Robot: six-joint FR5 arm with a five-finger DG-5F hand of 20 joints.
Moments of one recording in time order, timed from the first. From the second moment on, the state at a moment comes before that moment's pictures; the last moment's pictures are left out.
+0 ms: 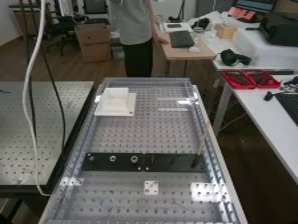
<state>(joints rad) 1.57 -1.56 -1.60 -3.13 -1.56 -0.68</state>
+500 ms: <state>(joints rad) 1.57 -1.57 -1.61 -3.13 -1.55 -0.69</state>
